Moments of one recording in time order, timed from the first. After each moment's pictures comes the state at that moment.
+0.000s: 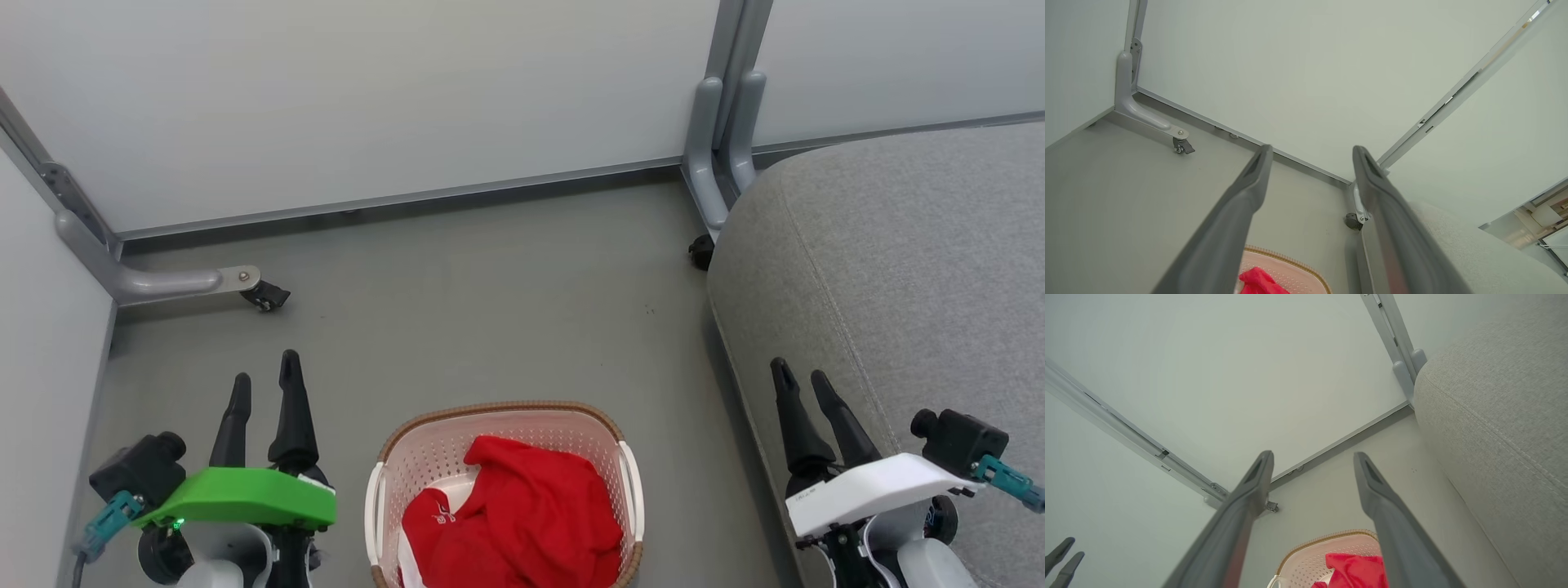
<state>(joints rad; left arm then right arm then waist) -0.07 0.04 -0.07 0.15 -0.69 0.00 -0.11 -0.06 -0.04 0.05 0.16 0.71 0.13 -0.11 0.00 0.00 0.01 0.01</state>
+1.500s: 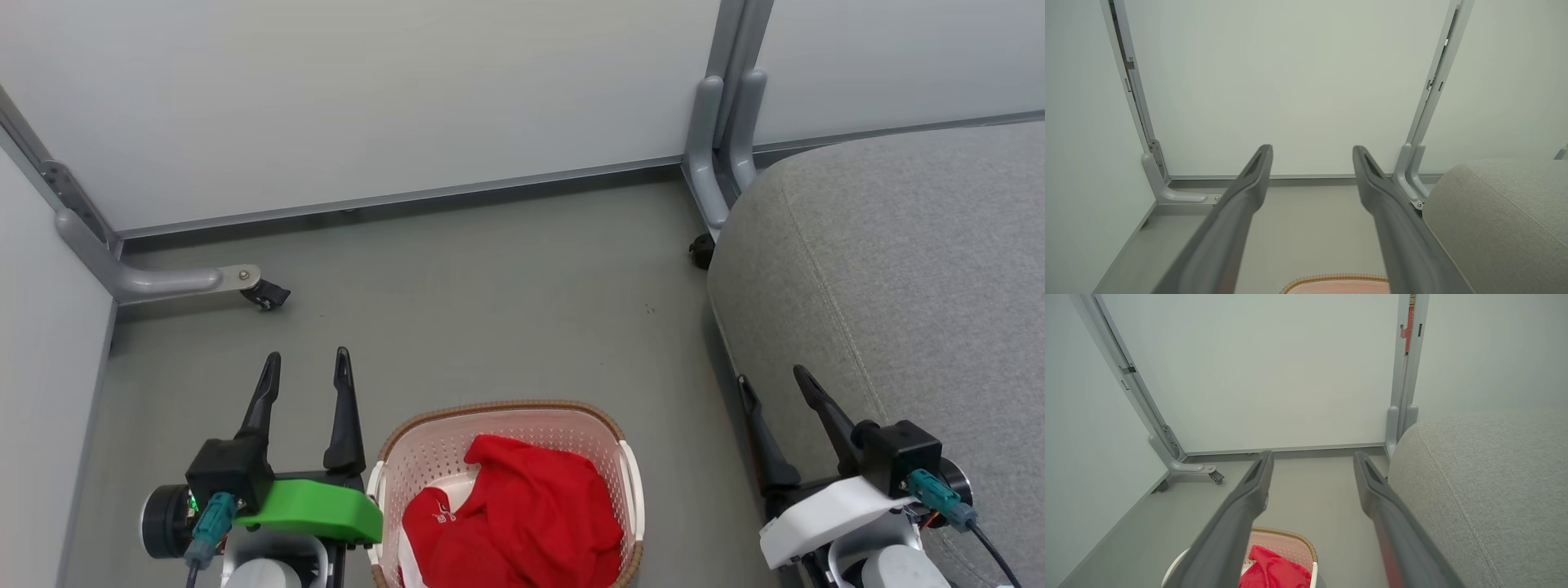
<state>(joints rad) -0.07 0.05 -0.16 0.15 -0.23 0.04 -0.22 -0.06 -0.05 0.09 0.17 0.21 0.13 -0.22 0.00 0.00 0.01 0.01</state>
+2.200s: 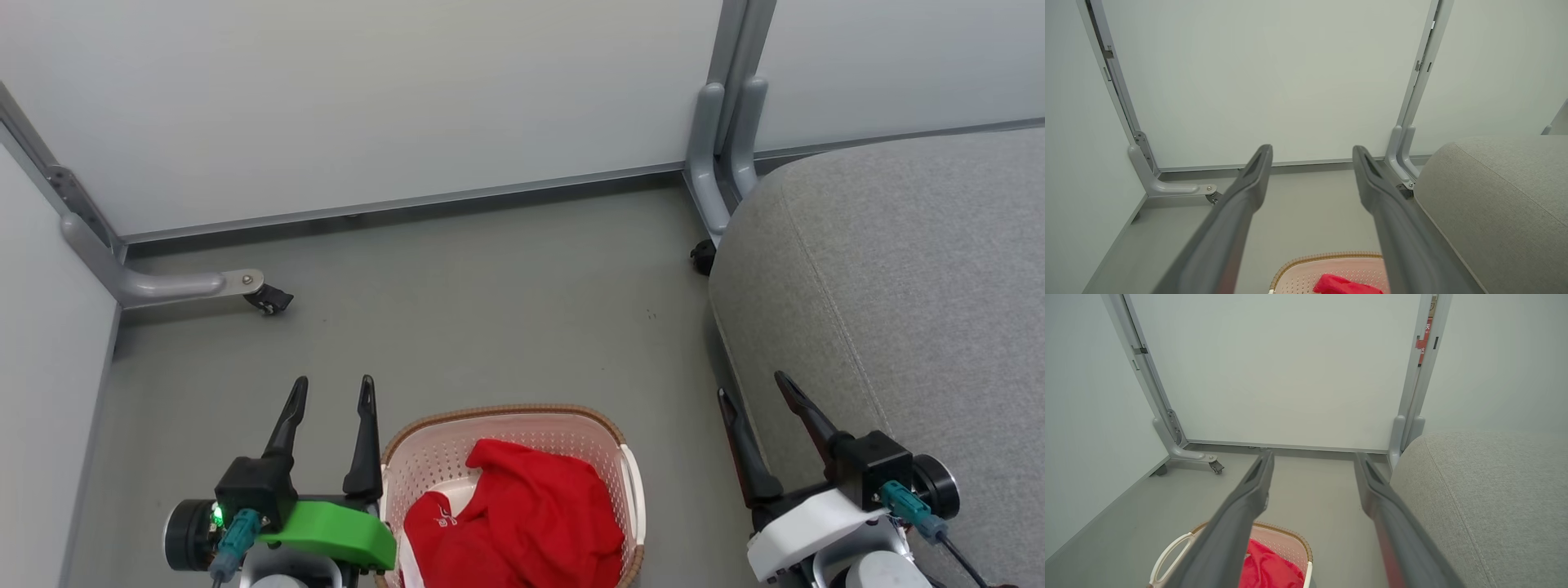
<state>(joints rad) -0.06 0.05 -0.18 0.23 -0.22 -0.01 -0.26 -0.06 -0.05 0.12 0.20 0.11 0.13 -0.26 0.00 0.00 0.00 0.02</state>
